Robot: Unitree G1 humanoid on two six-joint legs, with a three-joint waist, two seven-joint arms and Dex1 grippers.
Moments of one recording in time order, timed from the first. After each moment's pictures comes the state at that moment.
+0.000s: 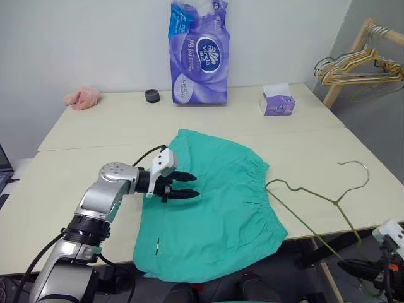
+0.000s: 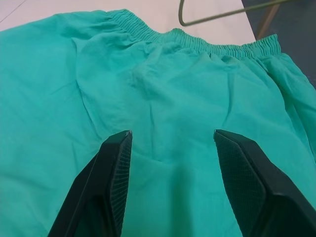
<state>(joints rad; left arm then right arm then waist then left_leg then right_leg) -0.49 0.64 -0.16 0.17 -0.28 0.36 -1.30 0.67 -0.88 -0.75 -0.75 0.73 1.23 0.97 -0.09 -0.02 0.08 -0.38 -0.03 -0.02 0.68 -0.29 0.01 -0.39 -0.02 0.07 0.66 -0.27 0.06</state>
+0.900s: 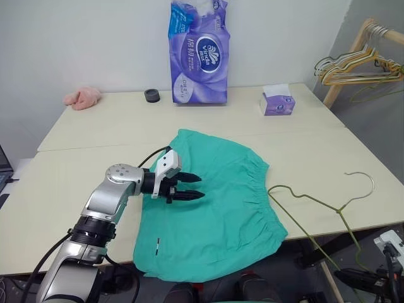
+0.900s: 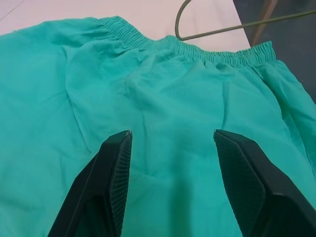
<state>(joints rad) -0.48 0.59 -0.16 0.14 -0.28 0.37 -1.30 0.70 -0.82 -0.75 -0.71 0.87 1.28 0.91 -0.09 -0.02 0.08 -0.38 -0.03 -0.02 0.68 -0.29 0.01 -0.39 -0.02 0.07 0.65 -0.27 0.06</state>
